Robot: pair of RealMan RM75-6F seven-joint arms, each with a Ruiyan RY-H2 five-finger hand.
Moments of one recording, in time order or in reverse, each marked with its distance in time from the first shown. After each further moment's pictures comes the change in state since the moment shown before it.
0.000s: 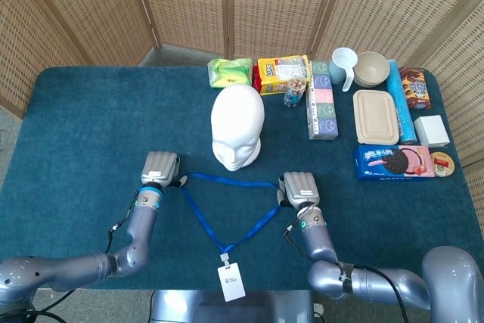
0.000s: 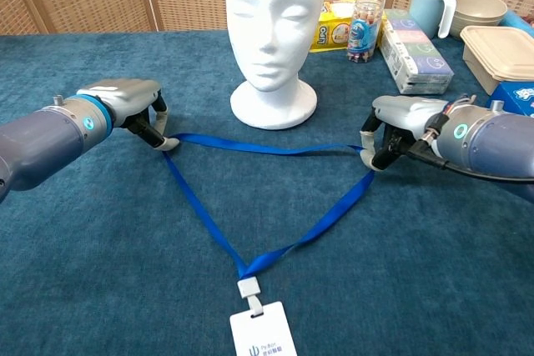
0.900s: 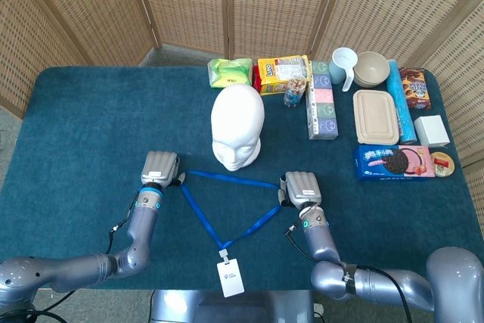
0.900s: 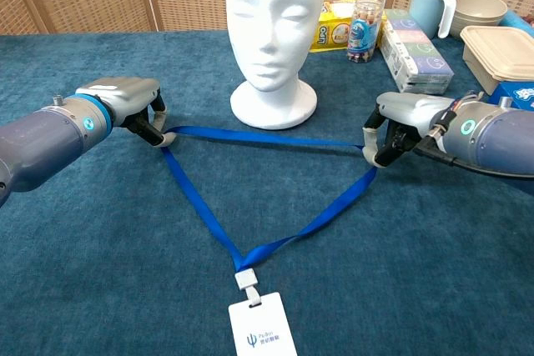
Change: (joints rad) left arm 0.001 -0.005 0.002 -0.002 0.003 0.020 0.014; right arm -0.011 0.019 0.004 -0.019 -0.010 -0.002 0.024
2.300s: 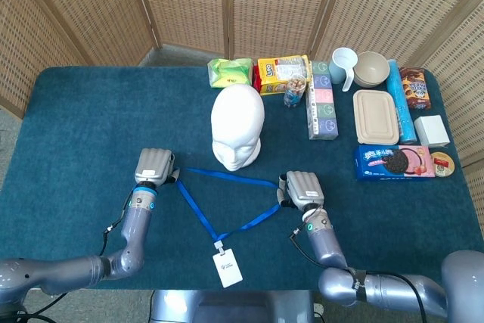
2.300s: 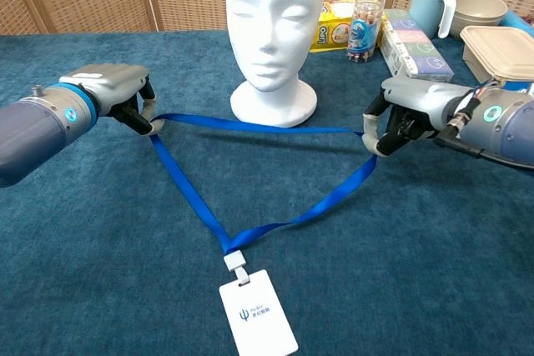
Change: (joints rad) left arm 0.032 0.048 0.005 -0.073 0.058 0.059 -0.019; right arm -0.043 0.067 -0.001 -0.118 -0.082 0.025 0.085
